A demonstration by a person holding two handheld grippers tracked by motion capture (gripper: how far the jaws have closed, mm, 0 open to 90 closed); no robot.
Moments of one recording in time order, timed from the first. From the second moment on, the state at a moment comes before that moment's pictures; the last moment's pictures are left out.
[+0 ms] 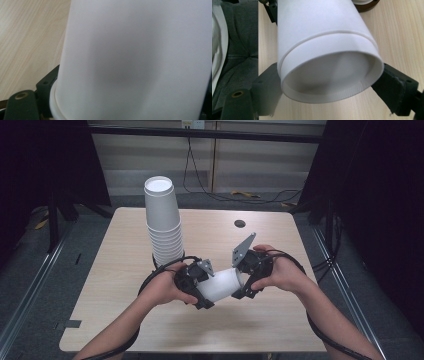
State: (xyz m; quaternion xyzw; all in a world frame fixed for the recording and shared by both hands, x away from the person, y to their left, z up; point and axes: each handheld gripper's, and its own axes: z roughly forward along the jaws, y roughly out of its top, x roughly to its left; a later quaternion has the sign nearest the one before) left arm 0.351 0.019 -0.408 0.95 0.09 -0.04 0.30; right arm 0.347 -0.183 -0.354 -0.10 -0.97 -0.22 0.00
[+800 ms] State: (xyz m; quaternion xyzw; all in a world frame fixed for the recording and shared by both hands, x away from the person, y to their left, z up) left arm 0.351 0.012 -0.405 0.96 0.08 -0.03 0.25; right arm 0.345 -0.172 -0.351 -0.08 -0.98 -0.17 0.00
